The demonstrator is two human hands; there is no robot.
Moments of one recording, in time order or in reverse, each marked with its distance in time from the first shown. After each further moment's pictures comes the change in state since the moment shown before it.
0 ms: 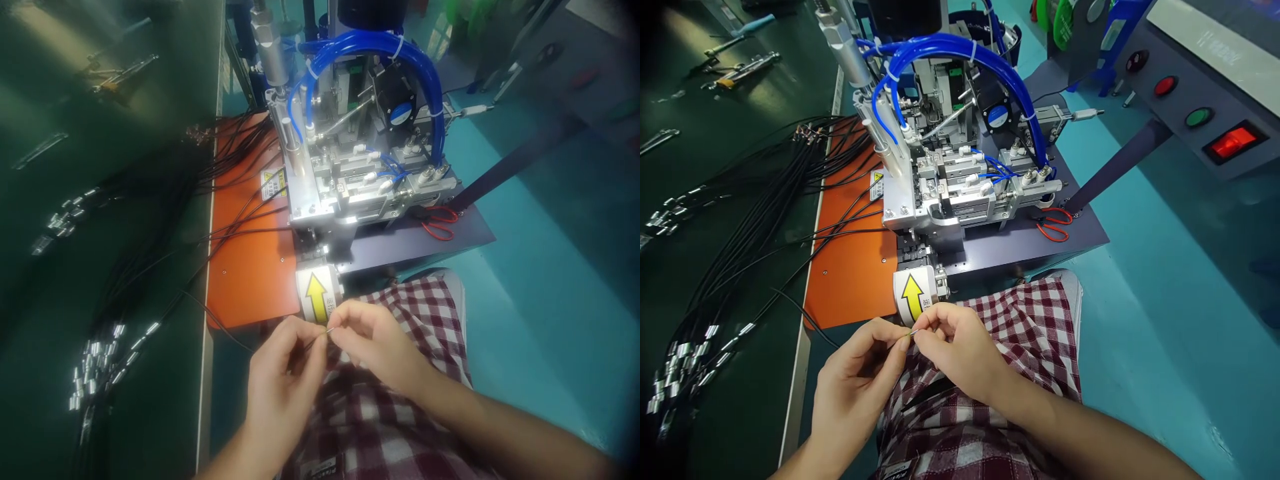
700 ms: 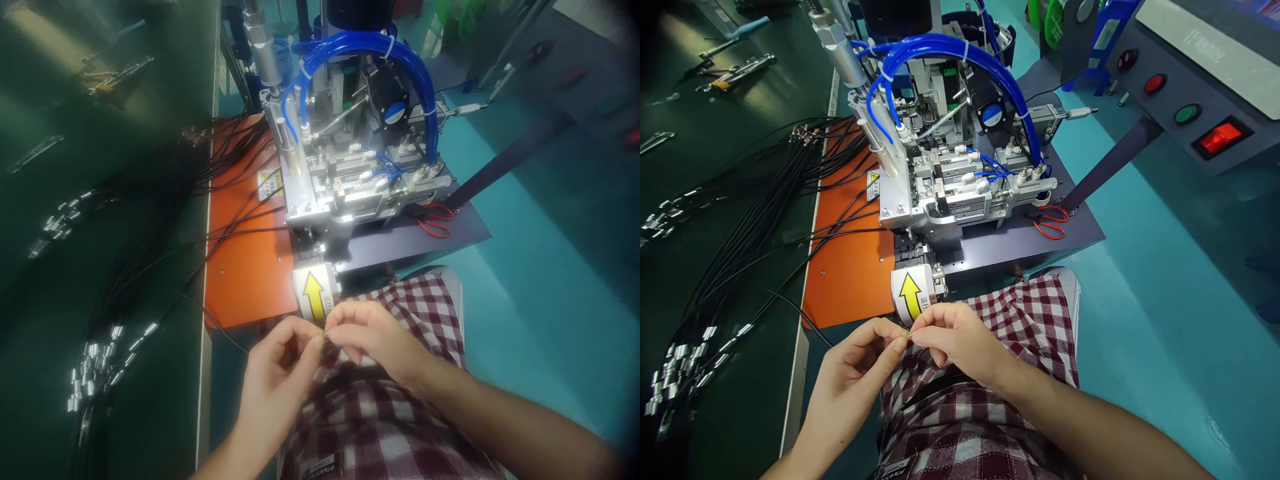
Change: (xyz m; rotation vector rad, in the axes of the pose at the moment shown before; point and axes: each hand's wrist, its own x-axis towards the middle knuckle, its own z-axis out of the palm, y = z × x) left_hand 0.005 0.004 -0.006 -0.216 -0.105 -0.252; right_hand 0.006 0.001 -0.009 0.146 -0.146 0.096
